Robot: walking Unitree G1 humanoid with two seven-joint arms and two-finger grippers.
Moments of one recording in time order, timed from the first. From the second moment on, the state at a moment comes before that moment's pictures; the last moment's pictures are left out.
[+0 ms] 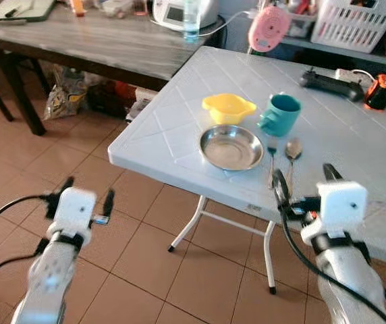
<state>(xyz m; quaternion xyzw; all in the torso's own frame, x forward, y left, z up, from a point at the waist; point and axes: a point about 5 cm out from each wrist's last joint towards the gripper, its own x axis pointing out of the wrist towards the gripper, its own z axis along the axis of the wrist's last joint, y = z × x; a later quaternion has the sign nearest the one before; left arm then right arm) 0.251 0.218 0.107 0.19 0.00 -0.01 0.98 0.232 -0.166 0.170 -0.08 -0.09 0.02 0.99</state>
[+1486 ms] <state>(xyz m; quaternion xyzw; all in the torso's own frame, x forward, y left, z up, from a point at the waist) 0.290 0.160 0.122 0.13 -0.05 -0.12 0.98 0.211 -0.170 0.159 -0.07 -0.07 -0.06 0.99</state>
